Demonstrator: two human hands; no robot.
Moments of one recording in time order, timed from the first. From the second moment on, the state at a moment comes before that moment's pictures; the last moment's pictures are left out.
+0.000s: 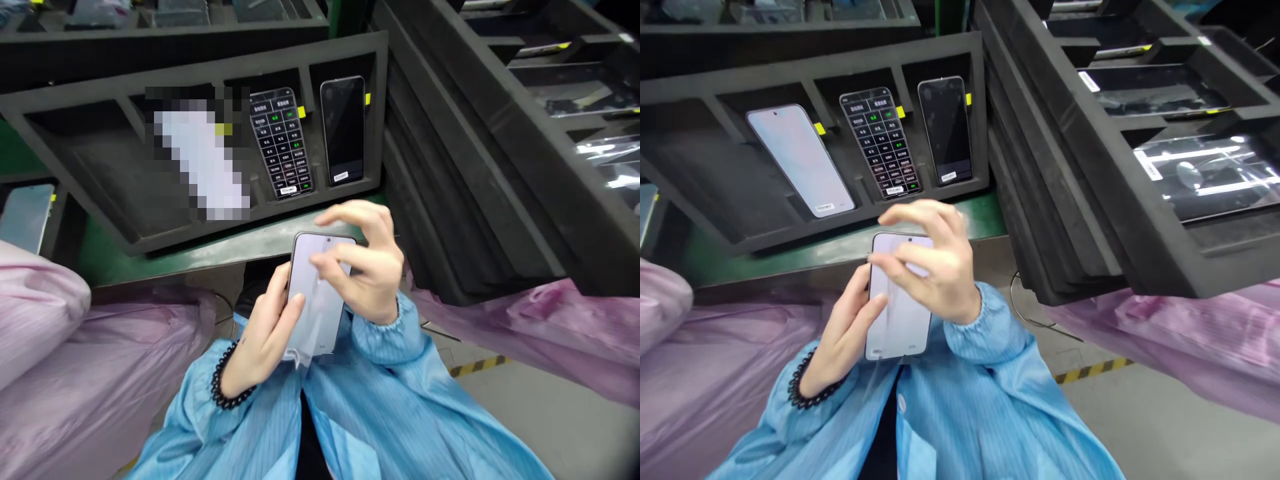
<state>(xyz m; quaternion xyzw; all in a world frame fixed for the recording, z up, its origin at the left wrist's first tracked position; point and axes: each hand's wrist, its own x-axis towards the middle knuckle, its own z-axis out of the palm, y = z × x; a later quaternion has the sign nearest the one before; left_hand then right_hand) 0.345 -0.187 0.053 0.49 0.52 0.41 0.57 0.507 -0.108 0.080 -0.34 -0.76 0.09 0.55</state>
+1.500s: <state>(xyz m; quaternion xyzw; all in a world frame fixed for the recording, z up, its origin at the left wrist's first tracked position) 0.352 -0.173 0.086 0.31 0.47 0.47 0.68 0.499 -0.085 0.085 -0.42 -0.71 0.31 0.46</state>
